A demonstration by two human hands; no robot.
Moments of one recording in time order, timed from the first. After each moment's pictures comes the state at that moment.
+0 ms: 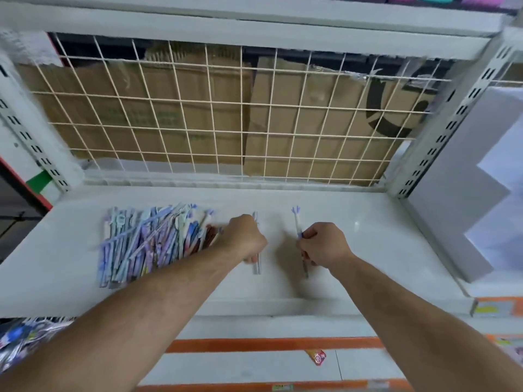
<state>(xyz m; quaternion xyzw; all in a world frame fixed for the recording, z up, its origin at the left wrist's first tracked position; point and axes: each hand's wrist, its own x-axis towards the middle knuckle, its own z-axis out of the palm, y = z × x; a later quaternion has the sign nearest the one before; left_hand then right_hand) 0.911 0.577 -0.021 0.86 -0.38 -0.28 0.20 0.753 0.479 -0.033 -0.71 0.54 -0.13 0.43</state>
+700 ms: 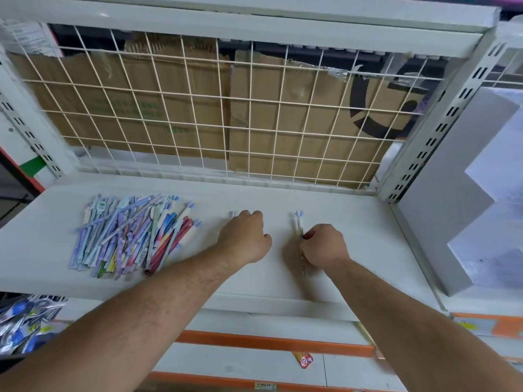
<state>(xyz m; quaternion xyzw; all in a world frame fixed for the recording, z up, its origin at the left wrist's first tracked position) 0.856 0.547 -0.034 0.87 -0.45 -0.12 0.16 0.710 0.437 -0.038 -0.75 0.55 -0.07 0.36</state>
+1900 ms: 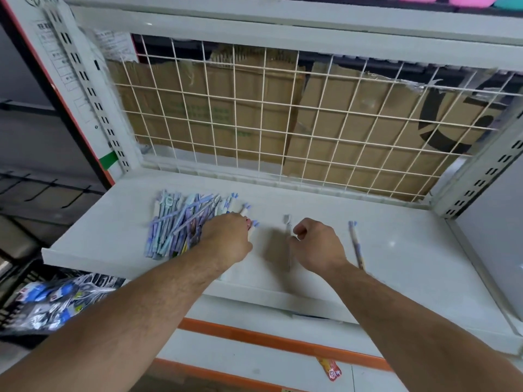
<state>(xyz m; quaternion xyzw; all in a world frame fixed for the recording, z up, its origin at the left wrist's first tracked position) 0.945 0.656 -0.004 0.90 -0.42 -0.03 -0.05 0.802 0.528 -0.024 -0.85 0.42 -0.08 0.30</state>
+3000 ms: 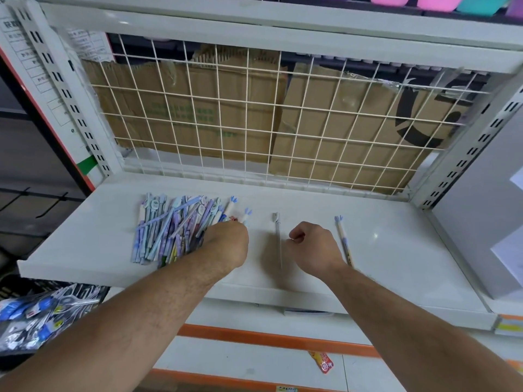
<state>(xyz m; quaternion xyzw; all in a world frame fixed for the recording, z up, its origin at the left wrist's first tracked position) 0.933 0.636 -0.021 0.89 -0.42 -0.08 -0.18 0.783 0.534 -0.022 -0.82 0.44 -0.10 0.36</state>
